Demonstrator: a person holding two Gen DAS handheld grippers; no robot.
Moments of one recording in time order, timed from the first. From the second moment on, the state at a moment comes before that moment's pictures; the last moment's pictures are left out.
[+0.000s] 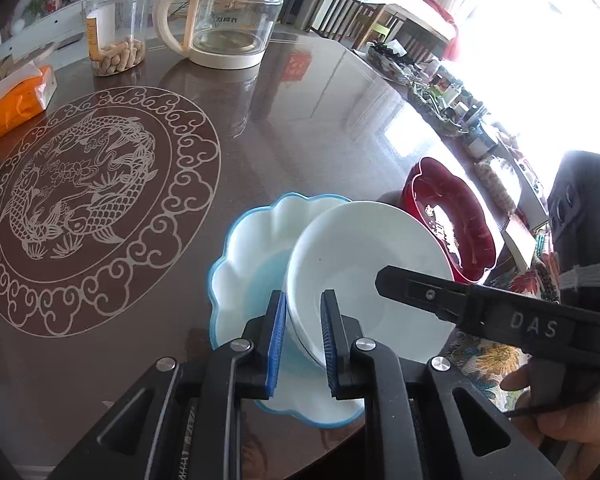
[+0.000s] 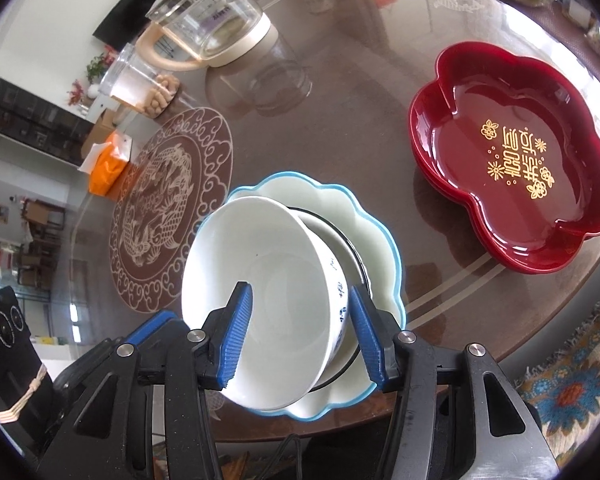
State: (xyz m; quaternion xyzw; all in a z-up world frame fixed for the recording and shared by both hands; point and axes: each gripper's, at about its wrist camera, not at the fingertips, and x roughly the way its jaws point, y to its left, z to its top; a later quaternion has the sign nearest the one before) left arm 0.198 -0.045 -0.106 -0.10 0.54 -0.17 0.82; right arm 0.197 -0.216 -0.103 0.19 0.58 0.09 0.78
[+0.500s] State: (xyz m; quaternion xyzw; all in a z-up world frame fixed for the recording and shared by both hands) left arm 0.212 -0.093 -0.134 0.07 0.53 -0.11 0.84; right arm 0.196 -0.238 -0.105 0.29 0.57 0.12 0.76
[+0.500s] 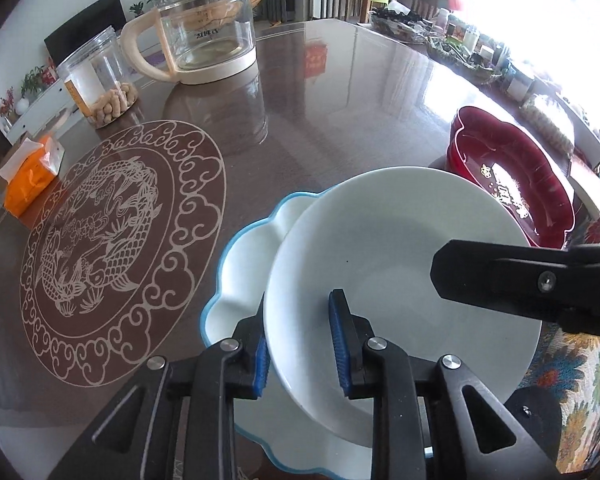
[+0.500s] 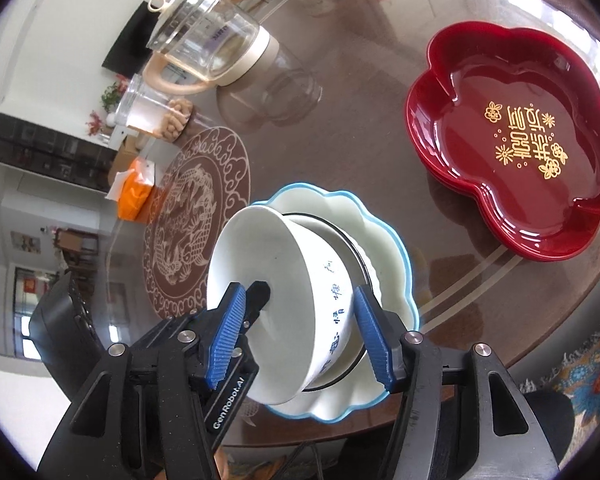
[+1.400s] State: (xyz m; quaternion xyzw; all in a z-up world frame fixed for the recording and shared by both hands) left arm 0.195 -0.054 -0.097 -0.04 0.47 -0.17 0.87; right arm 0.155 -0.277 -0.063 0.29 0.47 0.09 0.83
